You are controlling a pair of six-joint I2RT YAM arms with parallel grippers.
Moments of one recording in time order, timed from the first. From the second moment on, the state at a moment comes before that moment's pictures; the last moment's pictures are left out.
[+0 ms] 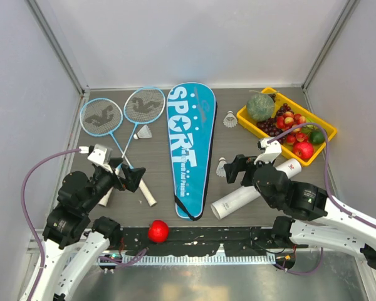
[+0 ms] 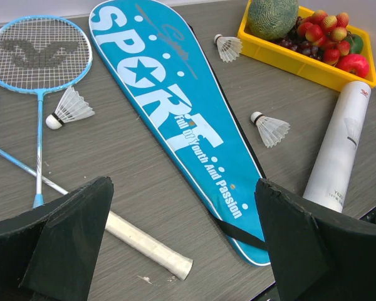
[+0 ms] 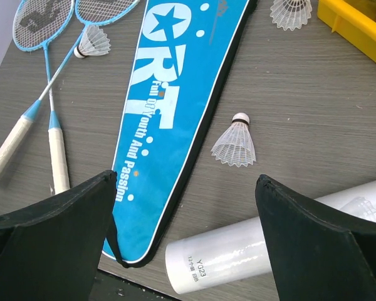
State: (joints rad) left arm -0.41 0.35 0.77 -0.58 0.12 -0.19; right arm 1.11 0.69 0.83 -0.62 0.70 0.66
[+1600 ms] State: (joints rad) left arm -0.41 0.34 0.76 -0.58 0.13 -0.18; right arm 0.49 1.04 0.59 -0.79 0.45 1.31
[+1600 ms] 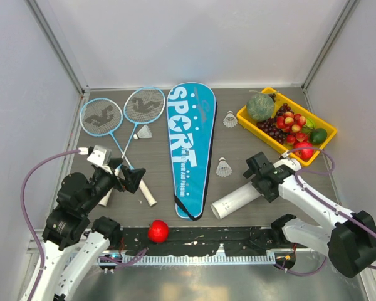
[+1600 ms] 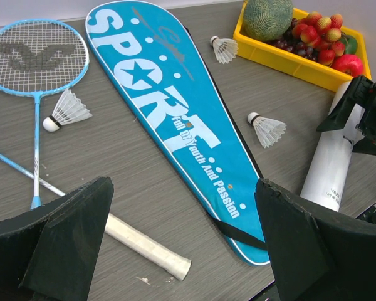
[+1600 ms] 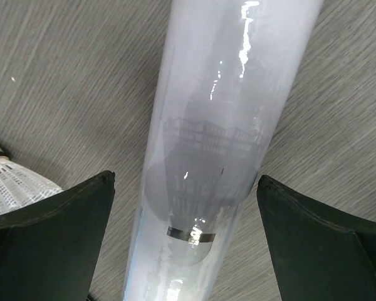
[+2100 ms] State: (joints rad) left arm -0.41 0.34 0.76 -0.58 0.13 -0.19; right arm 0.46 1.07 0.54 -0.76 0.42 1.36
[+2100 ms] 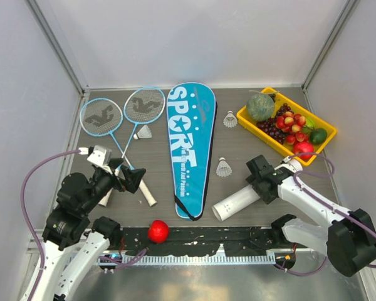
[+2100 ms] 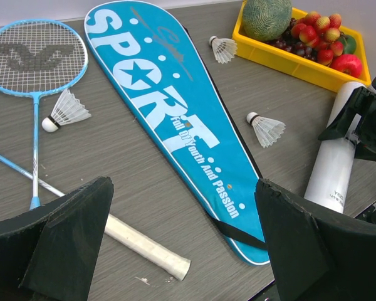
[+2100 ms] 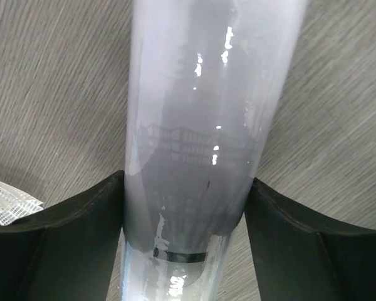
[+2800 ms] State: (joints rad) left arm -0.41 0.34 0.76 -0.58 0.14 -0.21; right arm 0.46 0.57 0.68 -0.93 0.57 1.18
